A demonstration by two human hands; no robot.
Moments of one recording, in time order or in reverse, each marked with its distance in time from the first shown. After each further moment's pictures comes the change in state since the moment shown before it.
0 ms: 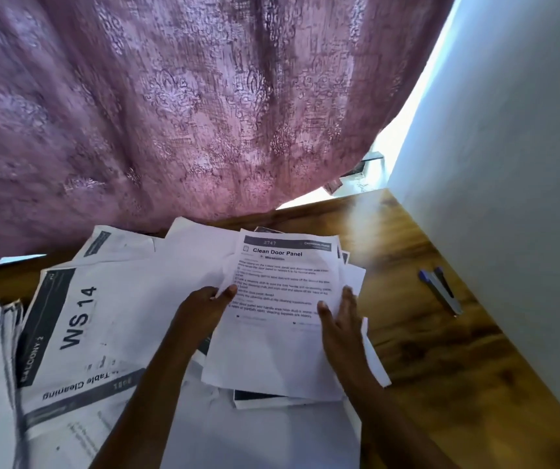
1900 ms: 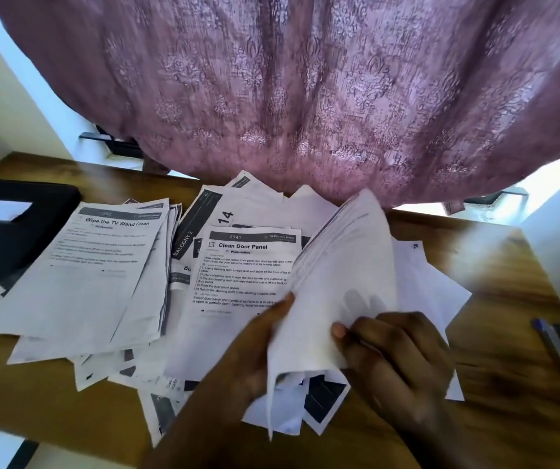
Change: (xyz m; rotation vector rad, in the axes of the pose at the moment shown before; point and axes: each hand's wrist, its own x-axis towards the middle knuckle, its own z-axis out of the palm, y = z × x) left_hand -0.185 -0.046 -0.020 -1.553 -0.398 -0.092; right_hand -0.131 -0.093 -0.024 -0.221 0.317 -1.786
